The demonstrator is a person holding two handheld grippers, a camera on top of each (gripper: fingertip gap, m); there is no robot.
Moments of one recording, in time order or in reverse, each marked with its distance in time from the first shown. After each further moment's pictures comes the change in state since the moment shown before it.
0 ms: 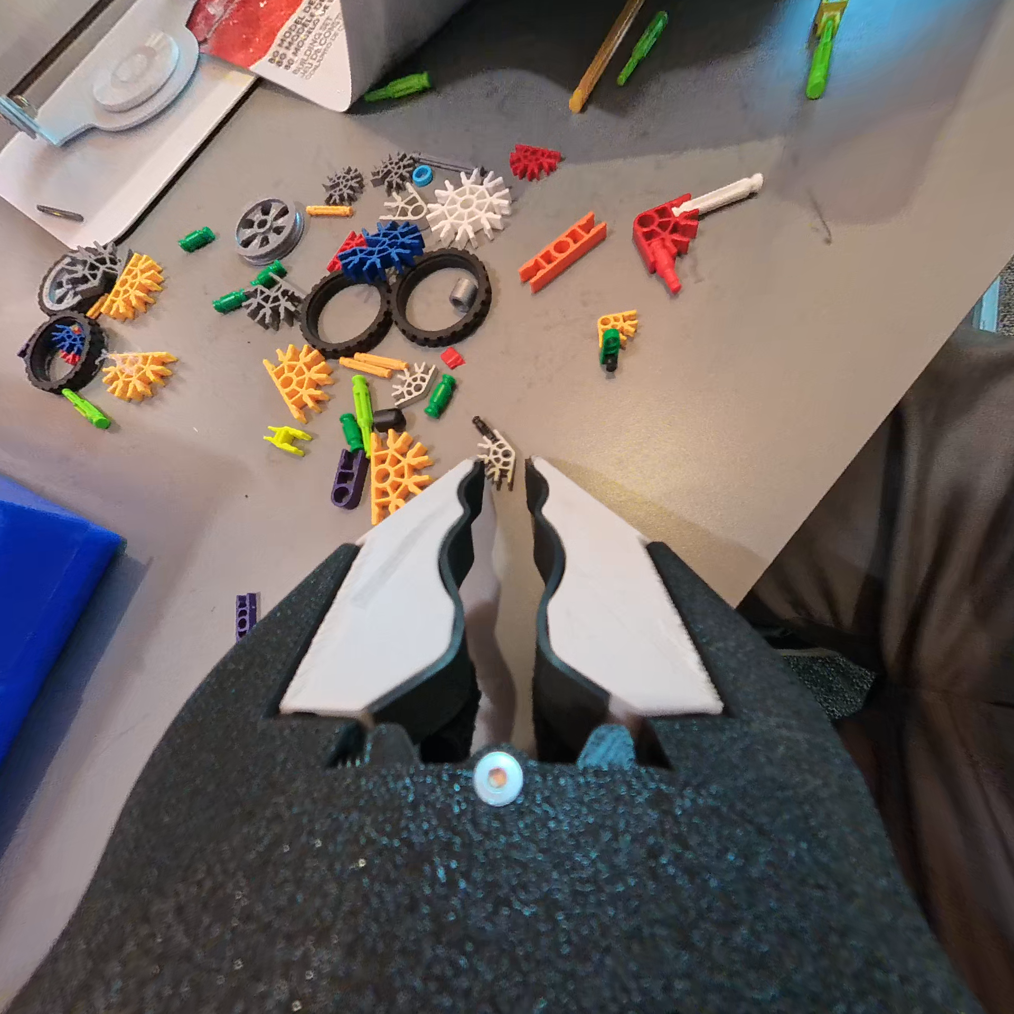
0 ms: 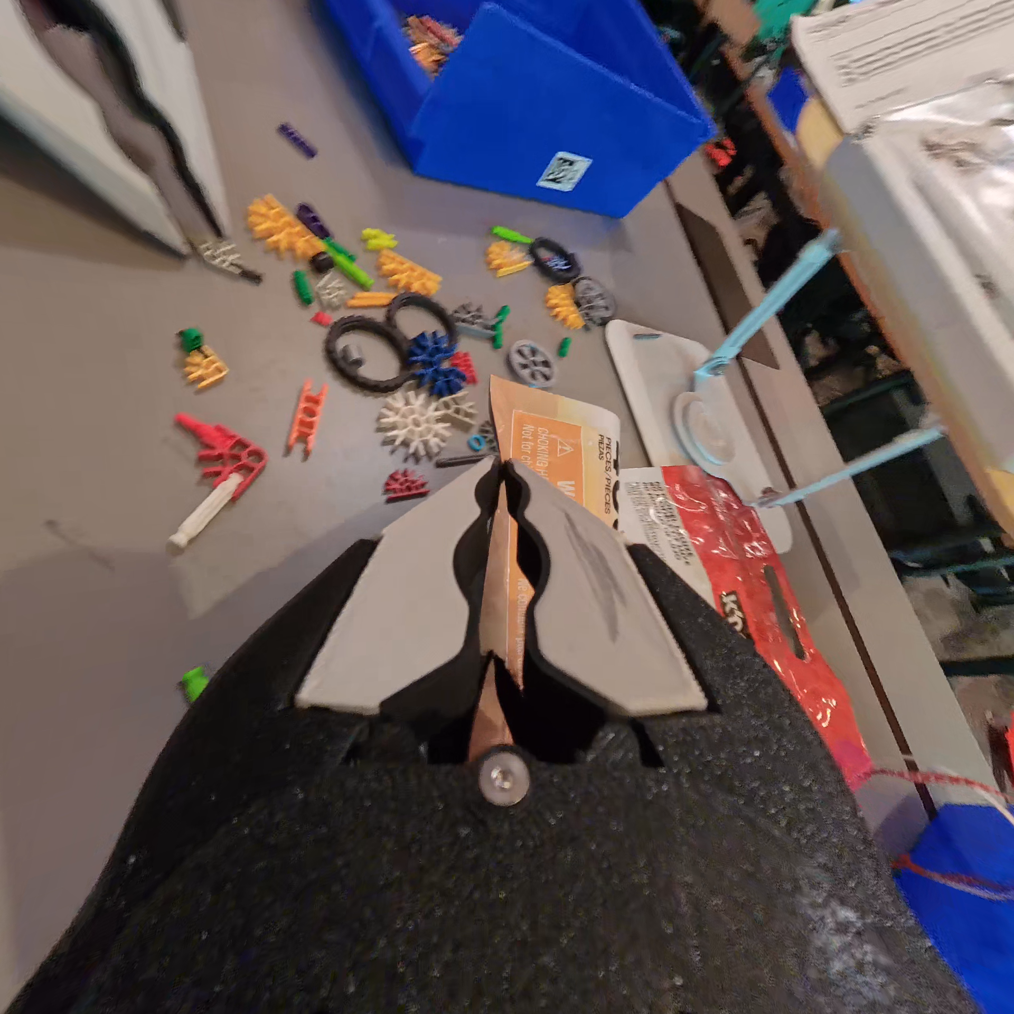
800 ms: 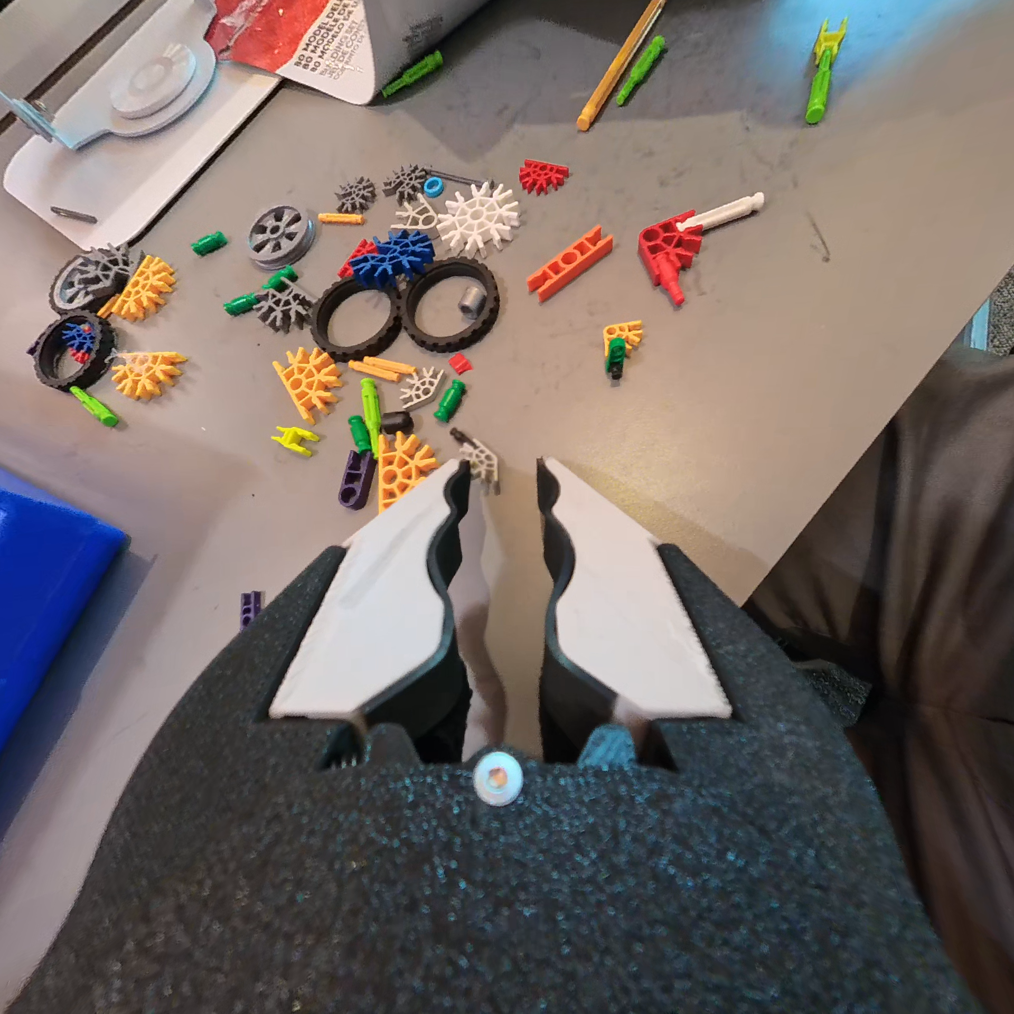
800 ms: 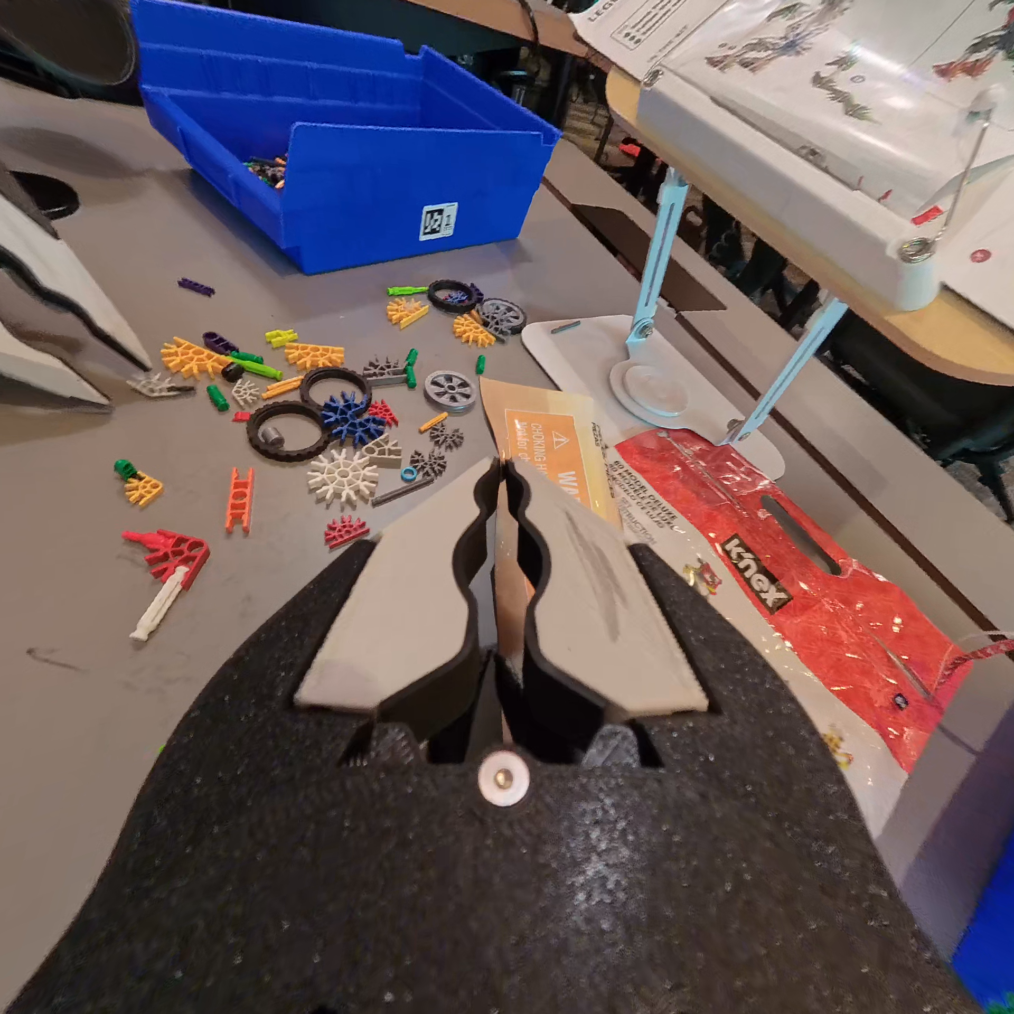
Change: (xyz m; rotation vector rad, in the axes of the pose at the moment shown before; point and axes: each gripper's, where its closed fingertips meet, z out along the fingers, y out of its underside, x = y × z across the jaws) left arm -0.002 -0.002 -0.002 0.022 -0.003 -0.020; right arm 0.049 0.008 -0.013 0.094 0.091 0.340
